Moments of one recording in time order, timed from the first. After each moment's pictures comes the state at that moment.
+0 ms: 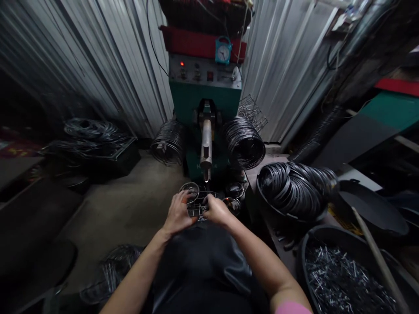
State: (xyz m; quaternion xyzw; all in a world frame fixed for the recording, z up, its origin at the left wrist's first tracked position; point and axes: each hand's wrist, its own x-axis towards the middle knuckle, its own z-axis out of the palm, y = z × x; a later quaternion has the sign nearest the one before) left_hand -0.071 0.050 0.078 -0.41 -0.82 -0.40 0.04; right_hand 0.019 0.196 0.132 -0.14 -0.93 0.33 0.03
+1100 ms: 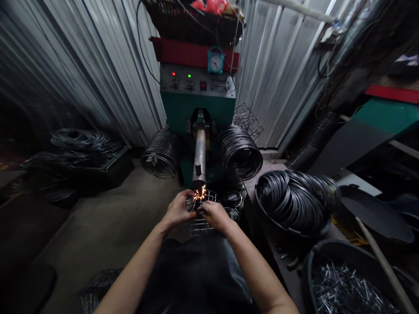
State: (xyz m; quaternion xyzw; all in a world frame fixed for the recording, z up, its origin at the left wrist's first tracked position) left_hand -0.120 0.099 0.110 -0.39 -0.84 -0.37 -0.05; right_hand -0.009 0.244 0.107 0.03 -0.94 0.31 0.13
